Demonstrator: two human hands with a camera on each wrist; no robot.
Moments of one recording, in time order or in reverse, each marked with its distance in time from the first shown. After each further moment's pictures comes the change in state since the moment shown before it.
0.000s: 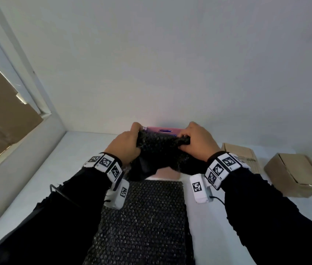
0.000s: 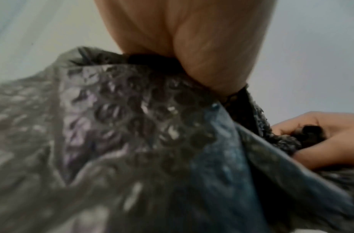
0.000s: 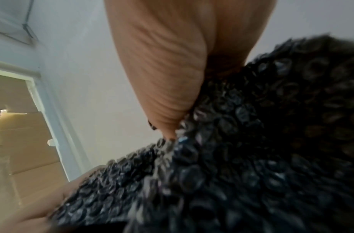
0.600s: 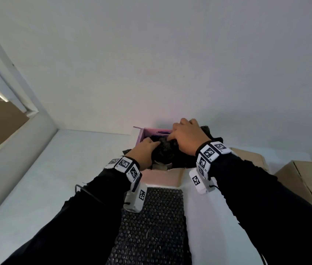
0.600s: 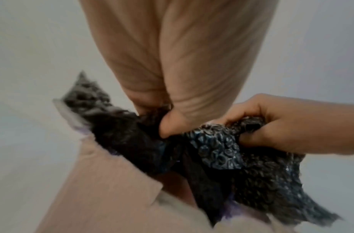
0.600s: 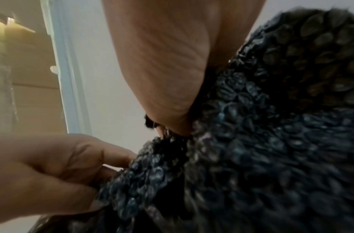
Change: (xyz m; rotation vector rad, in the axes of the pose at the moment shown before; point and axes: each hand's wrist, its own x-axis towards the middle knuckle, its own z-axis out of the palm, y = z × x) left_hand 0.074 -0.010 0.078 0.015 -0.317 -0.049; right_hand 0.078 0.017 0.023 -0.548 -0.276 -0.244
